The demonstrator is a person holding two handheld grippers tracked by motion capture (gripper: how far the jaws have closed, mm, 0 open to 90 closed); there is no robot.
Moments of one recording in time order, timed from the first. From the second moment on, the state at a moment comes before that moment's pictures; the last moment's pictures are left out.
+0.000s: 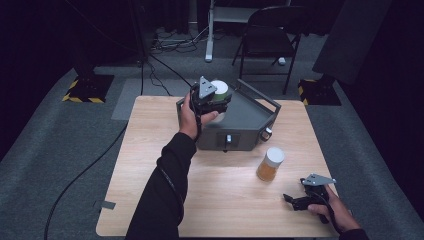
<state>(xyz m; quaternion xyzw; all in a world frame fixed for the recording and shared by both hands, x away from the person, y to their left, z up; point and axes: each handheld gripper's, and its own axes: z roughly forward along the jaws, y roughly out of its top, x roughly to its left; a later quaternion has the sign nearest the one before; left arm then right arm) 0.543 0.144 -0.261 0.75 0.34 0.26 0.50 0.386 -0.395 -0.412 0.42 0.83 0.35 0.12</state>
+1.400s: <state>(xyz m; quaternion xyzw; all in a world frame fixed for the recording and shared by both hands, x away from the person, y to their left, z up) 0.562 0.131 -0.287 0.77 0.36 0.26 0.46 0.386 -0.395 -0.412 0.42 0.83 0.35 0.12</state>
